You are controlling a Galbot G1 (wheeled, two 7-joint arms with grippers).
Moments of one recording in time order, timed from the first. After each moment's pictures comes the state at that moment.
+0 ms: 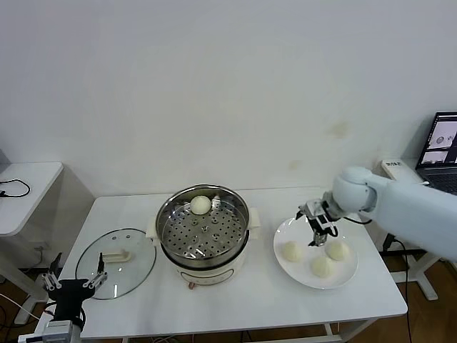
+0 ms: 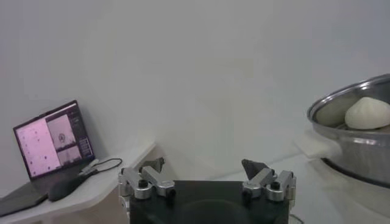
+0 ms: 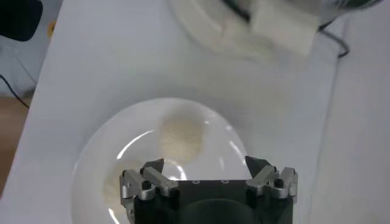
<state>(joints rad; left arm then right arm) 1.75 -1.28 -0.78 -2.19 -0.02 0.12 -0.21 0.26 0.68 -1.14 1.50 0.03 -0.29 -0.97</state>
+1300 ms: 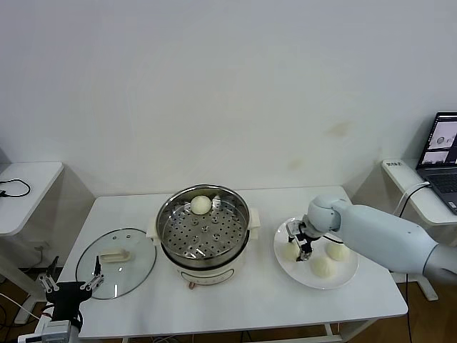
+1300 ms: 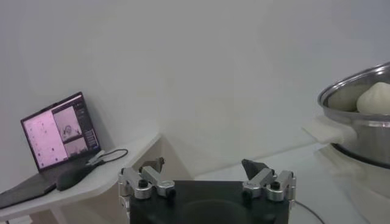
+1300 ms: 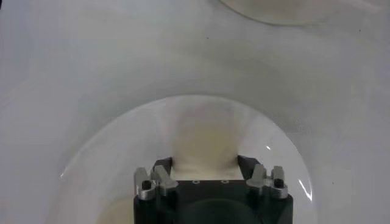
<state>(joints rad) 1.74 -1.29 -0.79 -2.16 -0.02 0.12 -0.21 0.06 0.84 -1.02 1.28 -0.07 -0.29 -0.98</state>
